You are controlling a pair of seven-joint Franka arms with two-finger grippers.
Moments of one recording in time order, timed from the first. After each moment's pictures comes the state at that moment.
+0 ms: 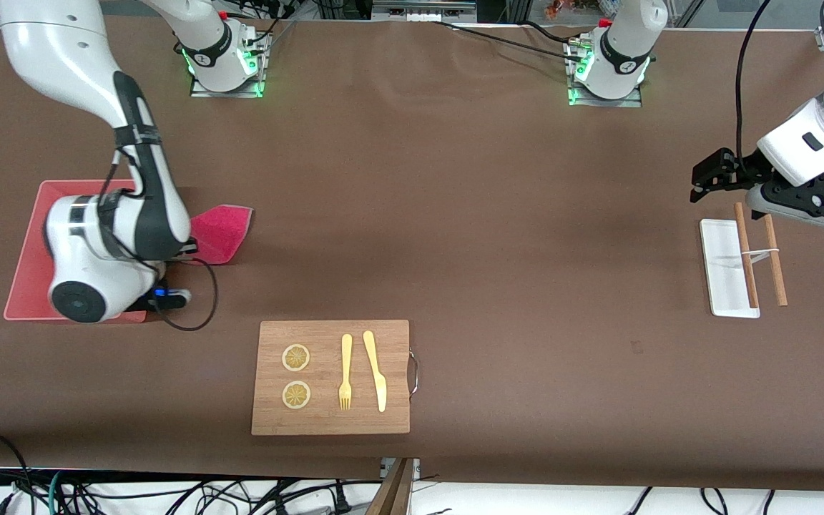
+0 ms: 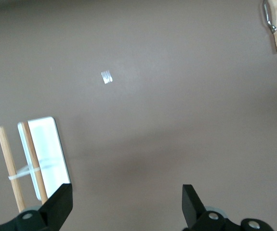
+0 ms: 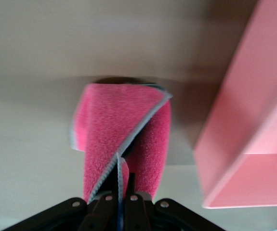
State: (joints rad) left arm -0.06 0.03 -0.02 -1.64 -0.04 1.66 0.14; right arm 0.25 0.65 -0.14 -1.44 0.04 1.49 0.06
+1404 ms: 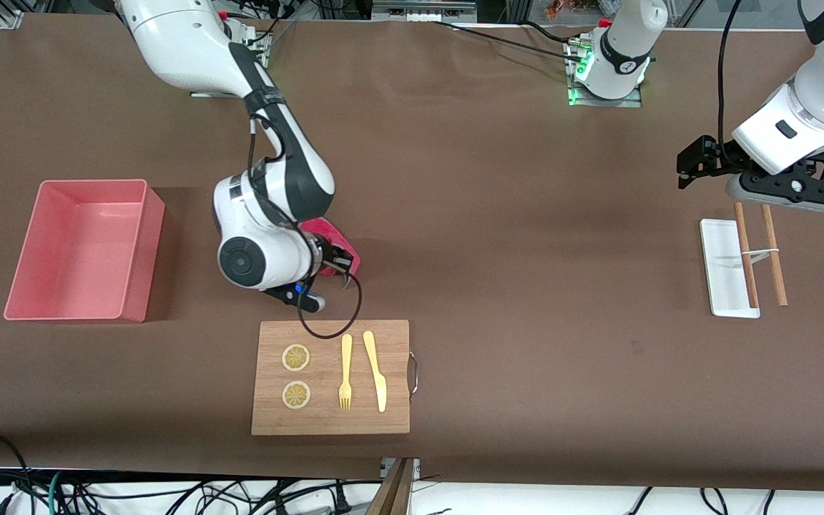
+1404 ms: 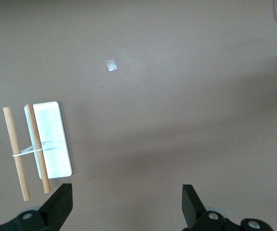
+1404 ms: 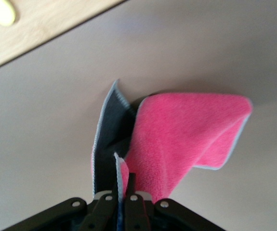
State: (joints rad) left arm -0.06 0.02 -0.08 -1.62 0.02 1.61 0.04; right arm 0.54 0.72 -0.15 -1.36 0.43 1.78 0.65
